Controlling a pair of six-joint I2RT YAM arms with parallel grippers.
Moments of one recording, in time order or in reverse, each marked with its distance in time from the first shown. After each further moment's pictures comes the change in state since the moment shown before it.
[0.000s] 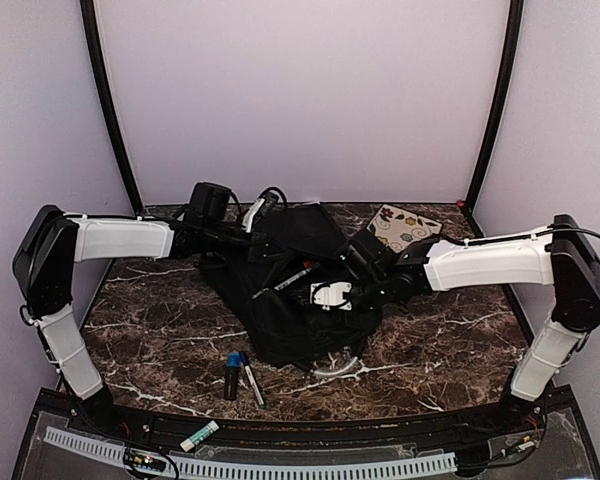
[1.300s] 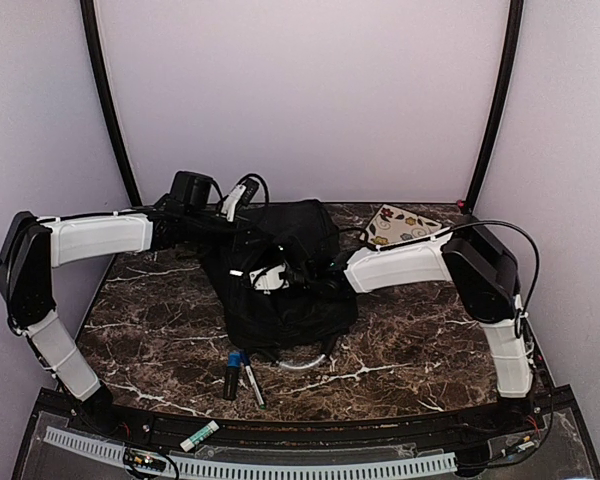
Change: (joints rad) left arm 0.035 -0.110 -0.004 -0.107 -0.158 0.099; right arm 0.032 0.481 0.432 0.401 0.342 -0.467
